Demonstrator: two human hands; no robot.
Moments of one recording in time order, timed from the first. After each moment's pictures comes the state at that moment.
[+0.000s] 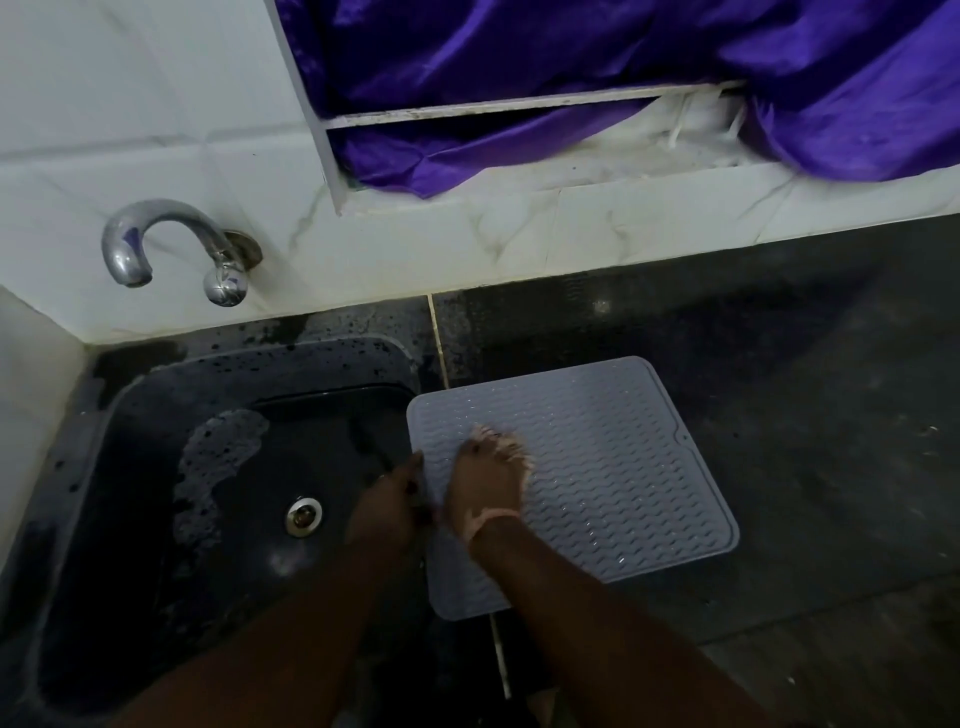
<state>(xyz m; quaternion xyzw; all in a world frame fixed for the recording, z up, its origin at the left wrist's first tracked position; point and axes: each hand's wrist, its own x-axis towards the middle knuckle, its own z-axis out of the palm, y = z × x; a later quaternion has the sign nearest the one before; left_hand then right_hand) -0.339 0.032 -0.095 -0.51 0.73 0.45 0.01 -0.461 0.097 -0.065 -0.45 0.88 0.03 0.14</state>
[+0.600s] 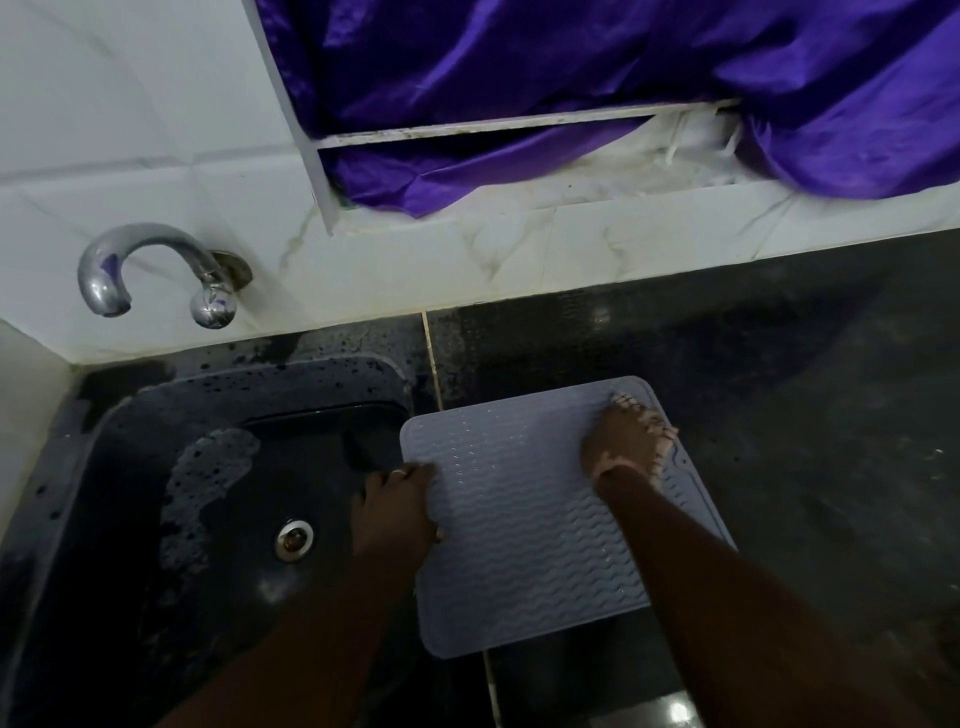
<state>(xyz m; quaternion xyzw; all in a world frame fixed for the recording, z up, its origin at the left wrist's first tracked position) -0.374 0.032 -0.061 -0.48 0.84 0.22 0.10 -0.648 0.119 -0.070 -0.21 0.97 0.02 0.07</state>
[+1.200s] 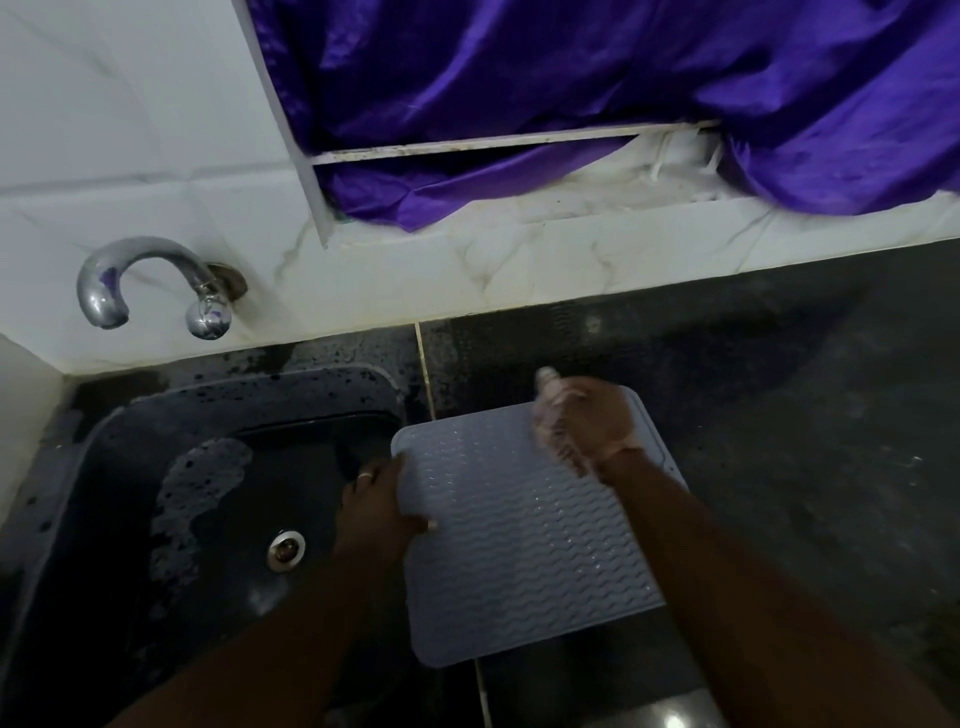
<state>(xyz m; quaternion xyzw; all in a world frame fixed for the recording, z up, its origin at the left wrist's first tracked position) -0.365 0.016 -0.065 -0.51 0.80 0.32 0.04 -0.640 0.109 -0.004 -0.26 0.83 -0.40 0.28</state>
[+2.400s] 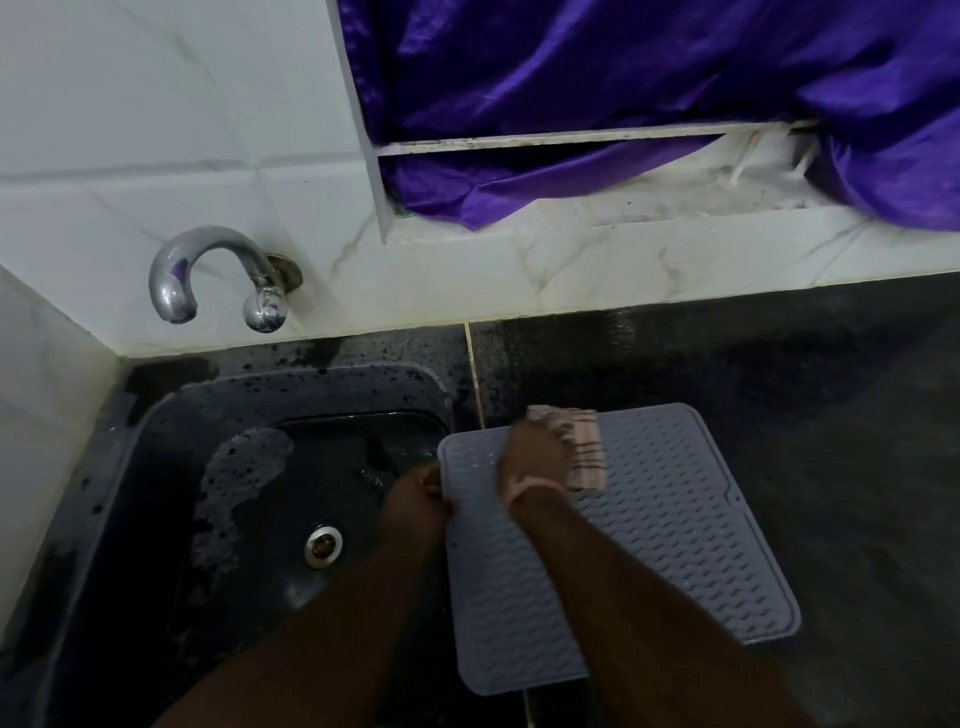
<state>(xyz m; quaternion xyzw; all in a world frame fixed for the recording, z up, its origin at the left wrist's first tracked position) -0.375 -0.009 -0.072 -0.58 0.61 0.53 -0.11 -0.525 0.023 -0.057 -0.37 0.92 -0.05 0.12</state>
